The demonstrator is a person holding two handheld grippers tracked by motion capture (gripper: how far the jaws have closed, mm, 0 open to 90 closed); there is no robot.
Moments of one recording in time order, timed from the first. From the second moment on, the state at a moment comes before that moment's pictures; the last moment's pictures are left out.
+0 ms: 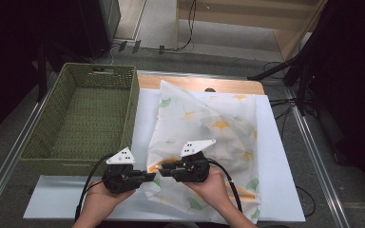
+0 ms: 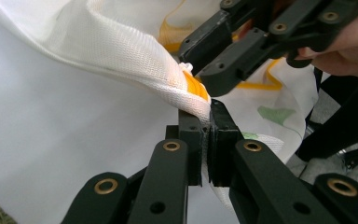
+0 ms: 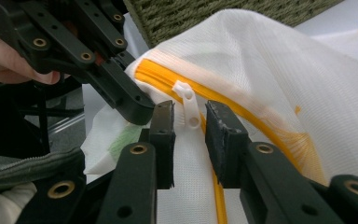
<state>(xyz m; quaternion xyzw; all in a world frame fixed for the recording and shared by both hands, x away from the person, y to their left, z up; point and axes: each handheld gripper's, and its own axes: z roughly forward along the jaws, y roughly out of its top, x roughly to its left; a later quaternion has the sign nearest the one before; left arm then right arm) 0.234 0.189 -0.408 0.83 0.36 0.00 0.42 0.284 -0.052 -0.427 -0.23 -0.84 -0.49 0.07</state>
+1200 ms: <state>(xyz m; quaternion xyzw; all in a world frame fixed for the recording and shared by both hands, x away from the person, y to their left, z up) 0.233 0.189 -0.414 0.84 0.36 -0.01 0.41 0.291 -0.047 -0.445 -0.23 -0.84 -0.49 0.09</state>
